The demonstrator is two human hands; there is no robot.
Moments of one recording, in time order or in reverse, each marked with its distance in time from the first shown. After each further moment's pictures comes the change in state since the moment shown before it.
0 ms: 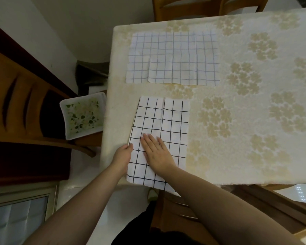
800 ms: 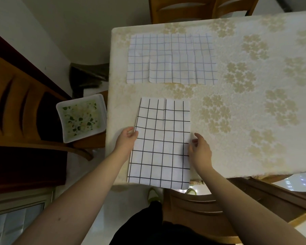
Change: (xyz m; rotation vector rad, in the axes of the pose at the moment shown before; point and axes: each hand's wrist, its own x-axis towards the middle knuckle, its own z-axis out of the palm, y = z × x) left_hand 0.019 0.032 -0.023 0.010 -0.089 0.170; right_hand -0.060 0.064 -0.028 0.555 0.390 0.799
